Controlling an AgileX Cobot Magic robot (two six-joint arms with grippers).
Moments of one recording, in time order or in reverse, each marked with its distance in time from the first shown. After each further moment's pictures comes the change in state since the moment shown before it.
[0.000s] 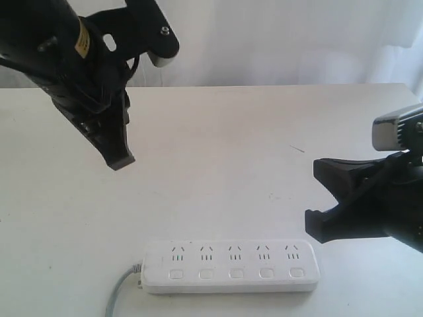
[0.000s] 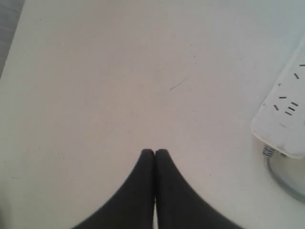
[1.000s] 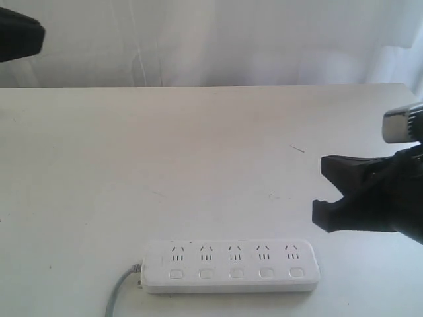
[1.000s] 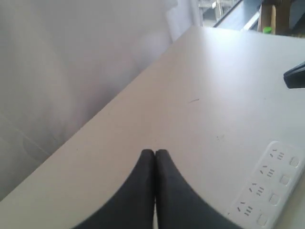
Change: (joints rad) left arm 0.000 -0.655 0.365 -0.169 -0.470 -0.088; right arm -0.069 -0.006 0.000 0.000 -0.027 0.028
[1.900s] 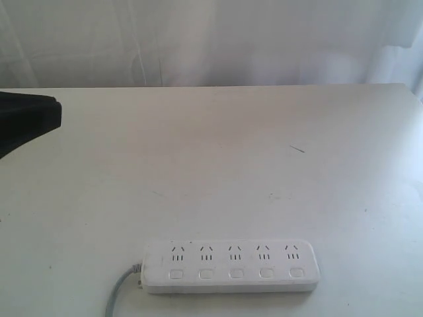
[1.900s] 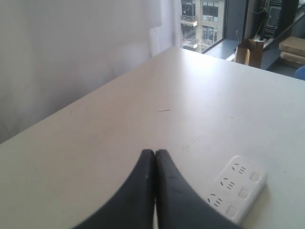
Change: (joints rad) left arm 0.000 -0.117 0.328 -0.067 -0.302 -0.149; right arm -0.499 -0.577 0.000 0.000 0.034 0.002
